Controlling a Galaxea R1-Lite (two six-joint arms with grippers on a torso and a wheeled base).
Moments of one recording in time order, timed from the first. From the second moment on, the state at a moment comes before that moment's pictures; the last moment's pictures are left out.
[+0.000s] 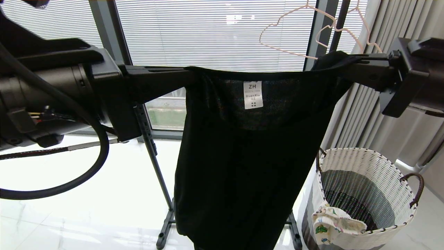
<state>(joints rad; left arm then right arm) -0.66 1.29 -1.08 -0.20 -0.30 0.11 0.60 1.37 -1.13 -0.35 0.56 -0.14</state>
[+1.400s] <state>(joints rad) -0.27 1.31 -1.04 -0.20 -0.30 0.20 0.20 1.16 -0.87 -0.25 0.53 -0.17</state>
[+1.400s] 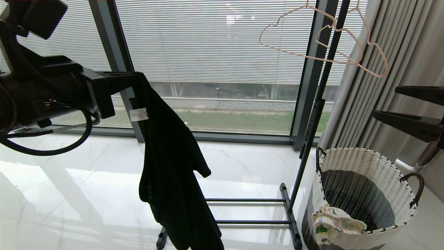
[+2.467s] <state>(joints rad) -0.14 1.23 -0.96 -0.21 -0.30 0.17 0.16 1.05 -0.78 -0.25 0.26 -0.22</state>
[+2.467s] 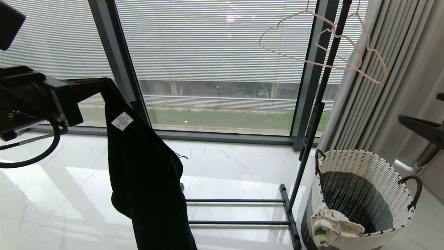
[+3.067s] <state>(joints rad) -0.13 1.19 -0.95 -0.22 -0.29 0.09 0.15 1.06 -0.80 -0.25 0.26 -0.22</state>
